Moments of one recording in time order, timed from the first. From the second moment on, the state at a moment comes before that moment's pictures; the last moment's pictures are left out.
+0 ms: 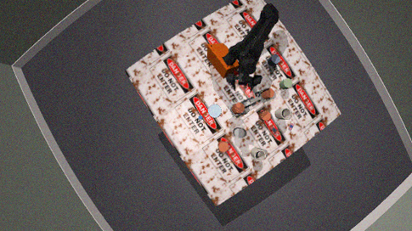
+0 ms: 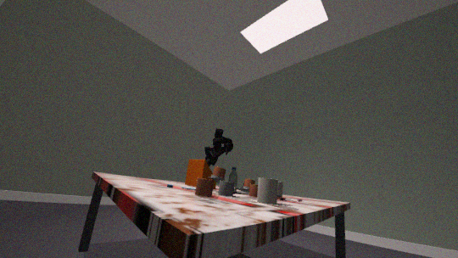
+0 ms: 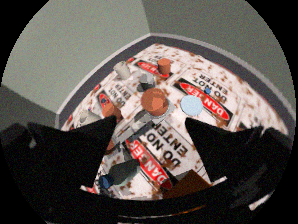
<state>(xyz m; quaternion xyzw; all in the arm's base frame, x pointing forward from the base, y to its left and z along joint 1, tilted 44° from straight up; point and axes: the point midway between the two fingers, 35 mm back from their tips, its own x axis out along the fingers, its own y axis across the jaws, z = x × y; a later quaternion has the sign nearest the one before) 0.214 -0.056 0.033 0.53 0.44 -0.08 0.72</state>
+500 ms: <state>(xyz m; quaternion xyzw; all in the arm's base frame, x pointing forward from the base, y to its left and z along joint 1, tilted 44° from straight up) 0.208 -0.023 0.077 0.37 0.44 0.10 0.81</state>
